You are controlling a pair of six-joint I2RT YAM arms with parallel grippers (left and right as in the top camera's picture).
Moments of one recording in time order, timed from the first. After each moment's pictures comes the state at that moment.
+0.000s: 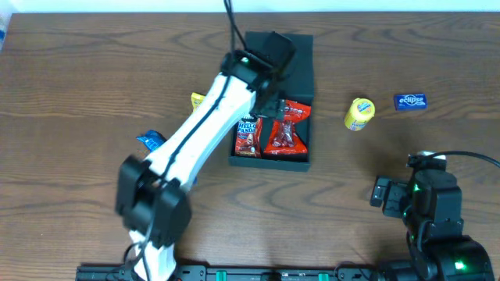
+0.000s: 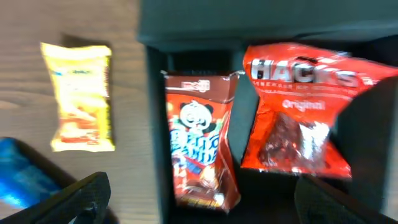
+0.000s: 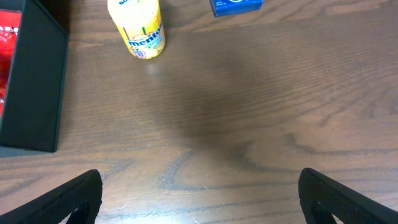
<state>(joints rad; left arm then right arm) -0.58 1.94 1.84 -1.21 -0.16 -0.41 0.13 0.60 0.67 -0.92 0.22 0.22</state>
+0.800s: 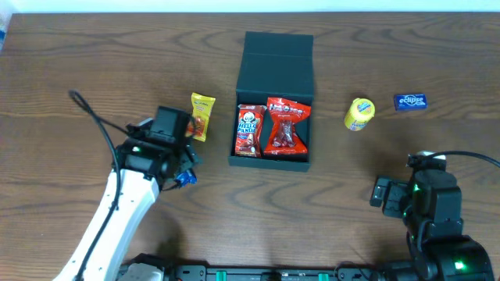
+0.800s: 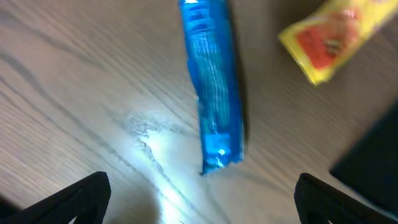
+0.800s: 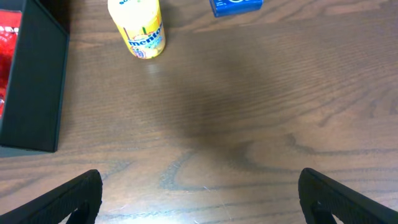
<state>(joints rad) -0.22 1.25 0.95 -1.04 -0.25 -0.80 0.13 0.60 0.67 -0.91 0.22 0.22</state>
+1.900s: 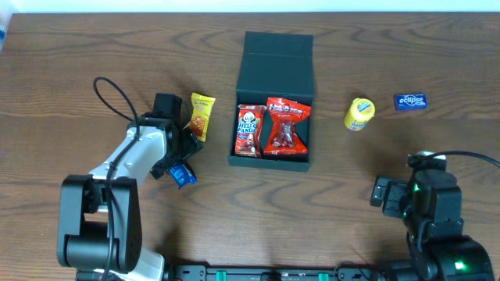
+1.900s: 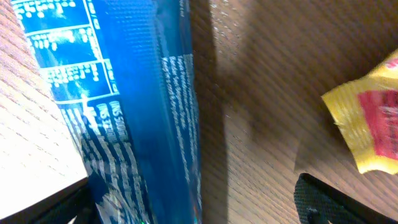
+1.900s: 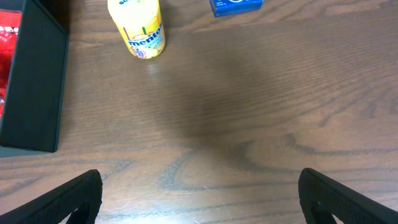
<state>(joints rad) -0.08 1.70 0.92 -0.67 -0.06 -0.71 0.13 0.60 0.67 -0.92 0.22 0.22</state>
